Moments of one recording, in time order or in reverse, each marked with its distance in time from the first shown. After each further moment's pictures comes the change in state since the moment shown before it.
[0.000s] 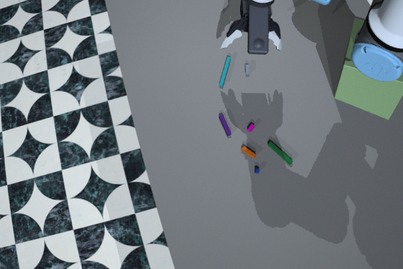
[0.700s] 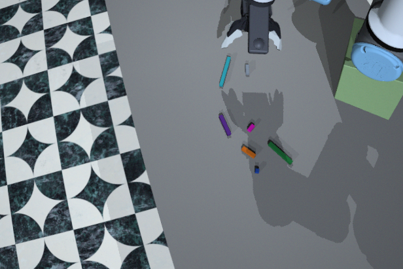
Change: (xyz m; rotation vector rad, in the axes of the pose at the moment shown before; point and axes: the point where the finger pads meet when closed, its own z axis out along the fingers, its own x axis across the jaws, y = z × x) arm -0.001 0.001 0.000 0.000 0.000 0.004
